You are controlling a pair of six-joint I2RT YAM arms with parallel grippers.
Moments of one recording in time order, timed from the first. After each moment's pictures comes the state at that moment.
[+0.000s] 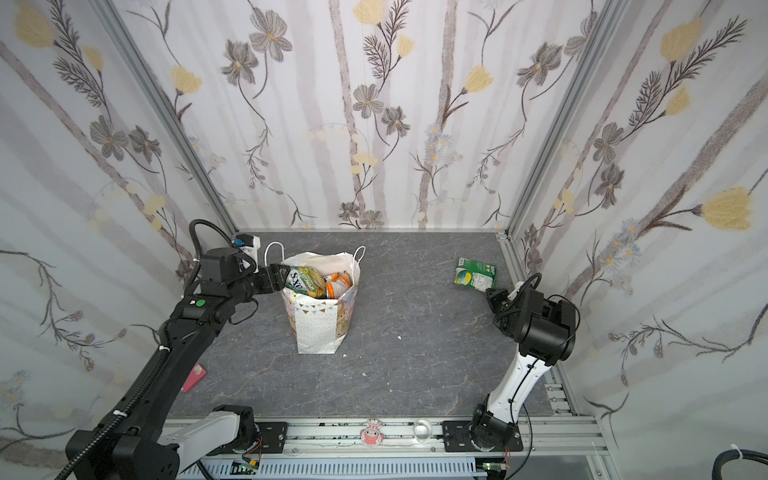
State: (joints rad) left arm -0.12 1.11 1.03 -0.46 0.20 -0.26; right arm -0.43 1.99 0.74 0.66 -0.57 0.84
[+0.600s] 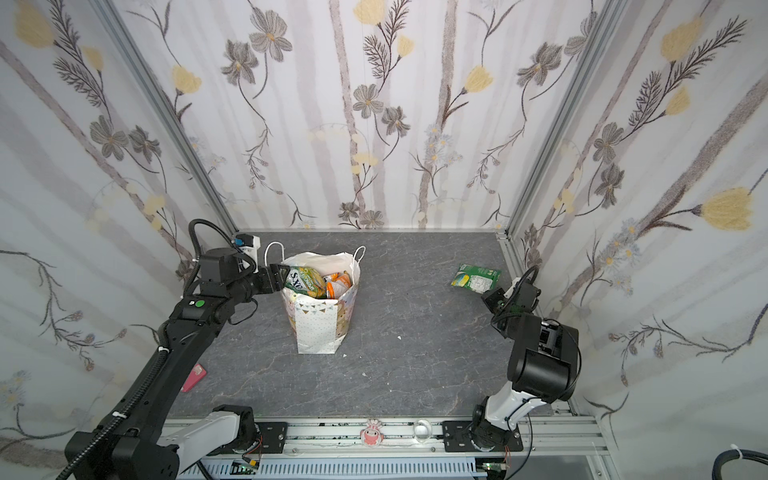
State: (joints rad) left arm -0.12 1.10 1.03 -0.46 0.20 -0.24; right arm -0.34 1.60 0.66 0.34 -0.43 0.68
